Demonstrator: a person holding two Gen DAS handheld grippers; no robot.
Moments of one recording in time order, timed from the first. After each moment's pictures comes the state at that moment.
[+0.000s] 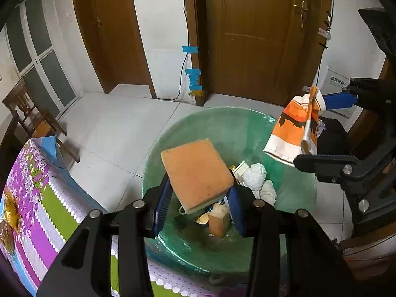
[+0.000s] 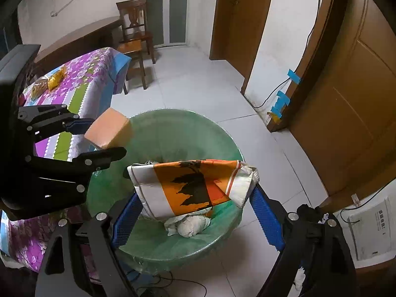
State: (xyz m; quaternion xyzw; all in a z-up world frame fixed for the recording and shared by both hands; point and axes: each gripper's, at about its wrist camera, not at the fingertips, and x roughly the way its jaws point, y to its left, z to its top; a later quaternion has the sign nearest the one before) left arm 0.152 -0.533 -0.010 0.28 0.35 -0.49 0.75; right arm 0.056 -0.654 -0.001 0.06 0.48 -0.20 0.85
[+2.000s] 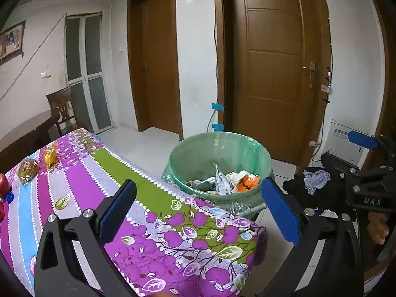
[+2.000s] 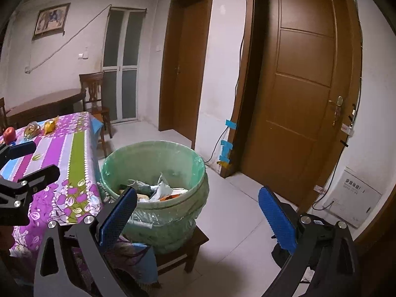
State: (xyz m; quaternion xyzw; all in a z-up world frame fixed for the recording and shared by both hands) left arm 0.031 -0.357 0.014 0.13 0.21 -0.45 0.86; right arm -0.135 -0.496 0.005 0.03 0.24 -0.37 0.90
